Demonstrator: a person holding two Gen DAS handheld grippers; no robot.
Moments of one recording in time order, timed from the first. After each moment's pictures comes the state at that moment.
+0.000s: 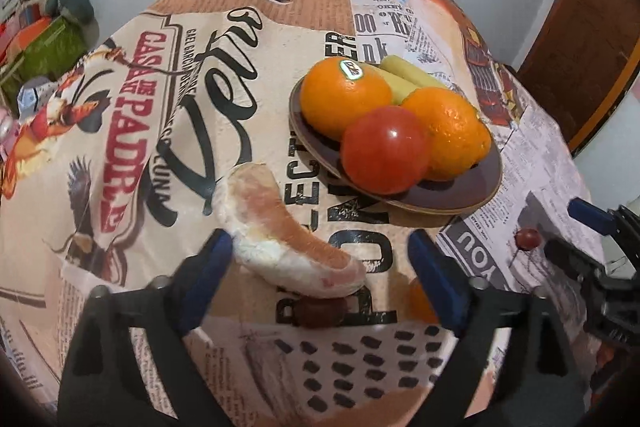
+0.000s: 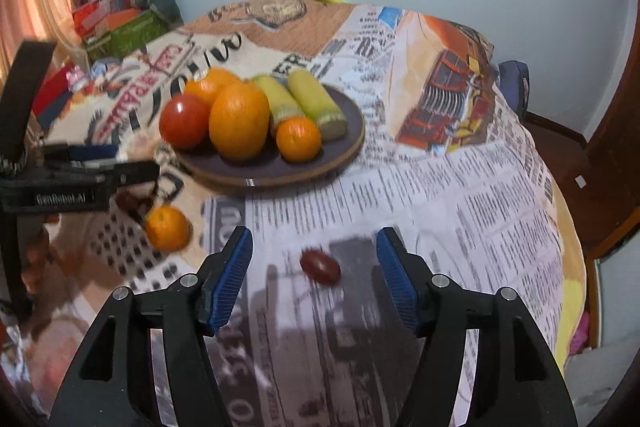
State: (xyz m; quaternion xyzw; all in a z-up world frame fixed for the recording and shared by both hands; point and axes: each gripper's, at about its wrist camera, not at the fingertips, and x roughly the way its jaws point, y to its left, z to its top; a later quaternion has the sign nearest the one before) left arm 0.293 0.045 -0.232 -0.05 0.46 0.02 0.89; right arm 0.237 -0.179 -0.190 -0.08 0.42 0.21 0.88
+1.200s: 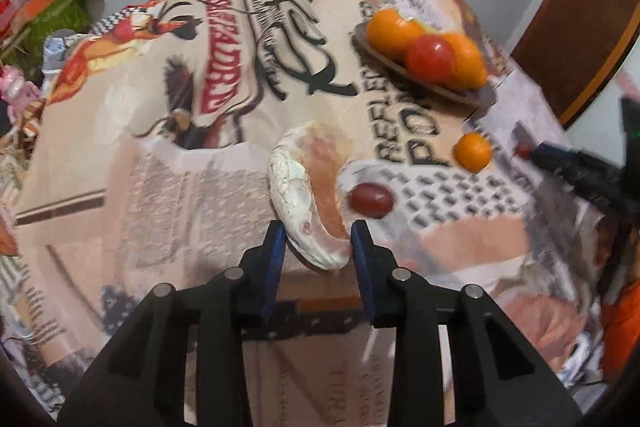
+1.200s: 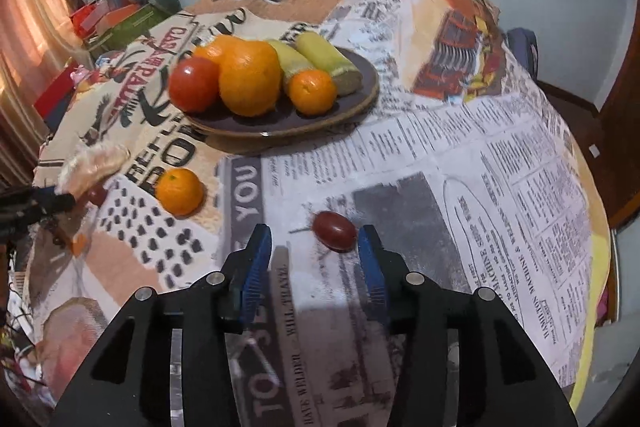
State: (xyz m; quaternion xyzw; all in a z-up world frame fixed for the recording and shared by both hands) left arm 0.181 0.116 -0.232 -0.06 0.49 0.00 0.87; right arm 0.220 -0.178 -0.201 -0.05 0.45 0.22 0.86
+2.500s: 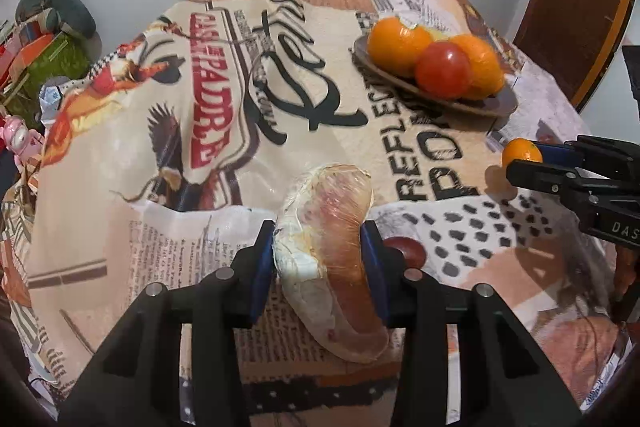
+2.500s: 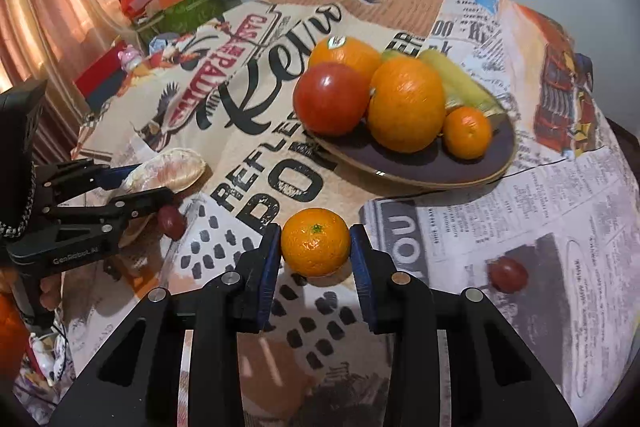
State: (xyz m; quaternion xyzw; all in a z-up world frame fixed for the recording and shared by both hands) left arm 0.216 0.111 -0.234 -0.01 0.46 0.00 0.89; right arm 0.221 -0.096 -0.198 -0.05 0.45 0.30 0.84
